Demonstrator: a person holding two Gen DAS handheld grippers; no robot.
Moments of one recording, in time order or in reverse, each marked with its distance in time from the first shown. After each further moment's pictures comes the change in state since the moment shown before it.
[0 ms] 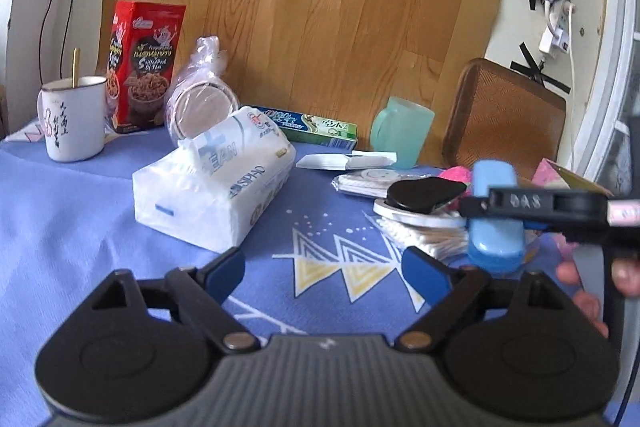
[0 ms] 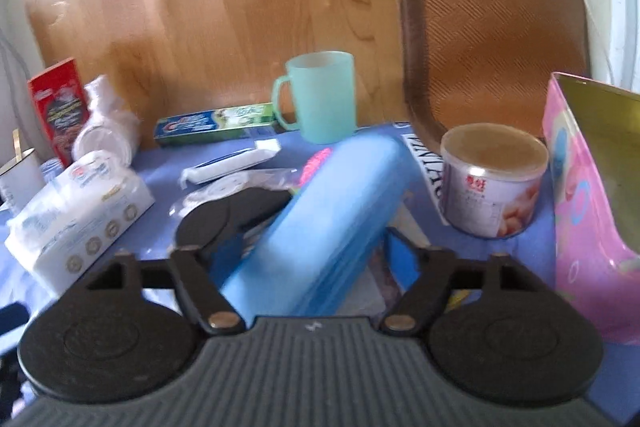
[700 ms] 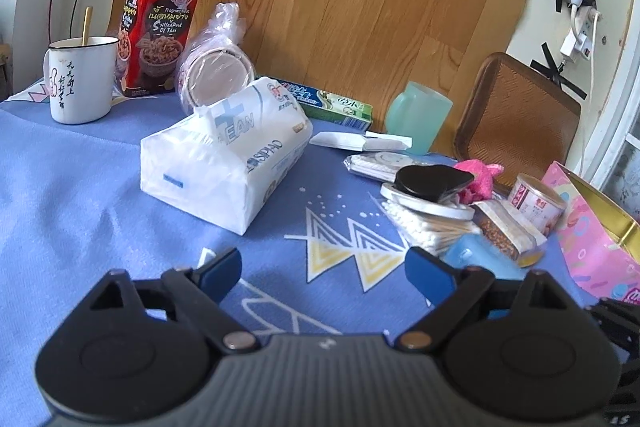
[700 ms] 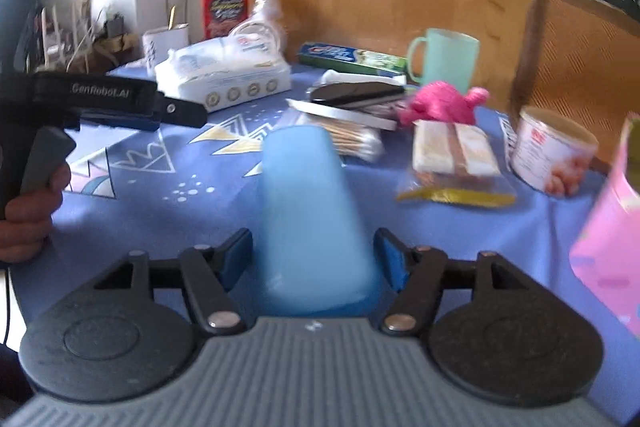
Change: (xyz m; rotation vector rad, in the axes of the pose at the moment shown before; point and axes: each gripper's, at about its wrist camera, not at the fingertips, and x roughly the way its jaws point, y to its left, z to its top) left arm 0.010 0.011 0.001 -0.079 0.077 0.007; right arm -0.071 -0.006 -0.068 -0.332 0.073 0.302
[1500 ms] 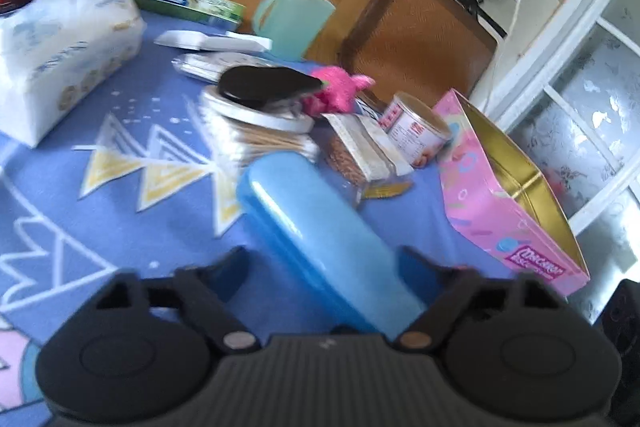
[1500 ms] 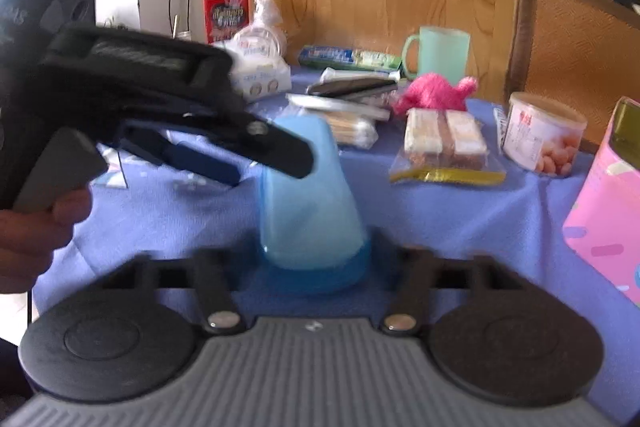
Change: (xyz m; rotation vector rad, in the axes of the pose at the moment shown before) left arm 0.032 -0.079 -0.007 -0.042 0.295 -0.328; right arm -0.006 0.001 -0.011 -0.013 -0.019 0.022
